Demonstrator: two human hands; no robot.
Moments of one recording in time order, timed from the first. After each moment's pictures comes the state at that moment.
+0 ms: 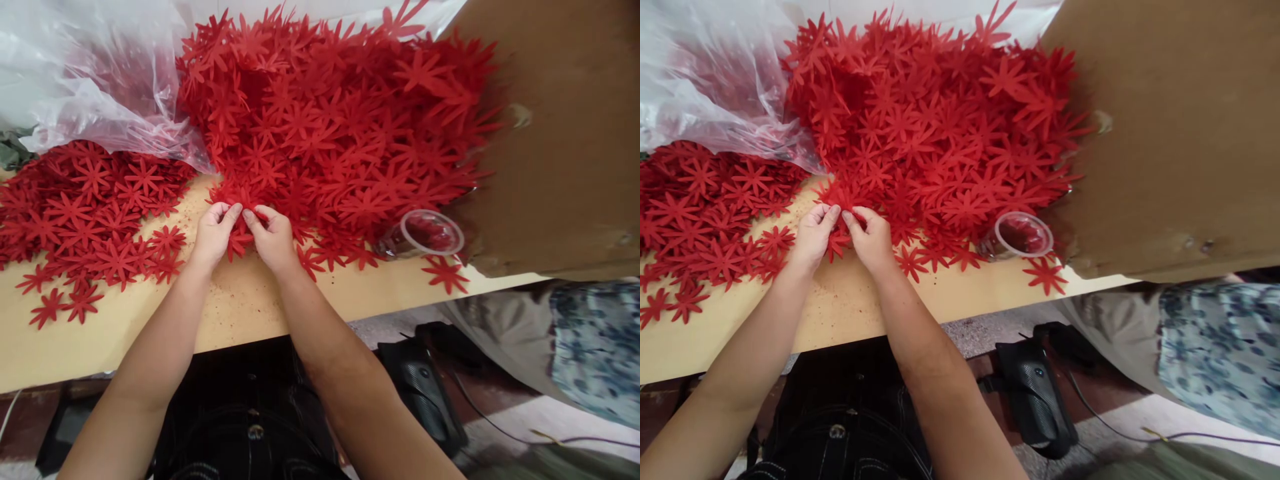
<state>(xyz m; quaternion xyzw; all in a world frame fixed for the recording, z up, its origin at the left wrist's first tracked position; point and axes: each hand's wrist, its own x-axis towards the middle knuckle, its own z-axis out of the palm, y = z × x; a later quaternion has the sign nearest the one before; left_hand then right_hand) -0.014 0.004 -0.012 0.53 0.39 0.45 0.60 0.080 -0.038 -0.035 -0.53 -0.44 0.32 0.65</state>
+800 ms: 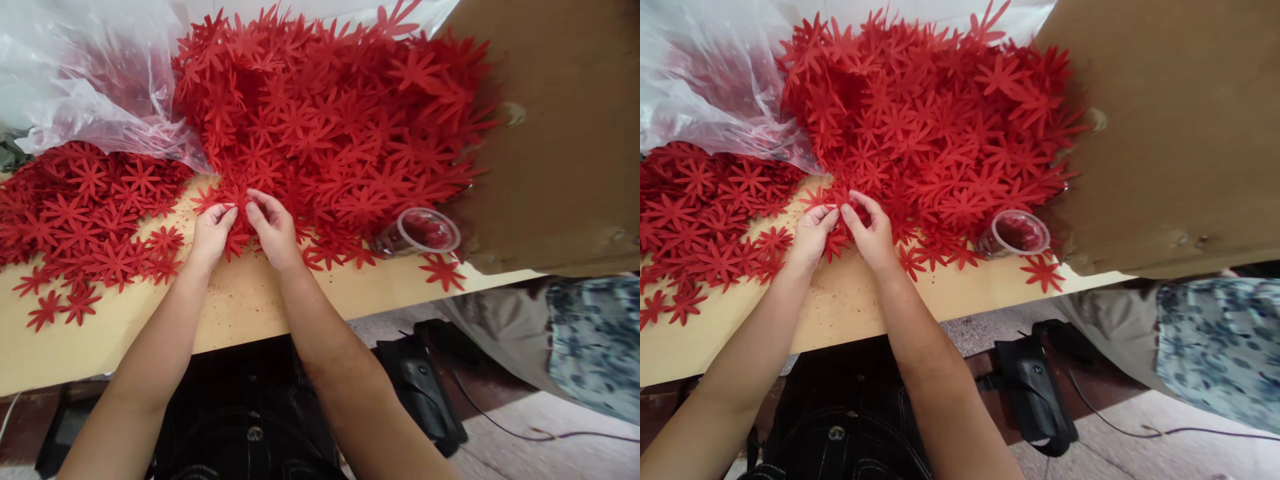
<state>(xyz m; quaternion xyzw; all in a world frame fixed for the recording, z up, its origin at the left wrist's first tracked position) -0.012 0.005 -0.013 0.48 0.39 0.45 0.64 0.084 -0.036 -0.031 -0.50 -0.40 0.32 0.70</state>
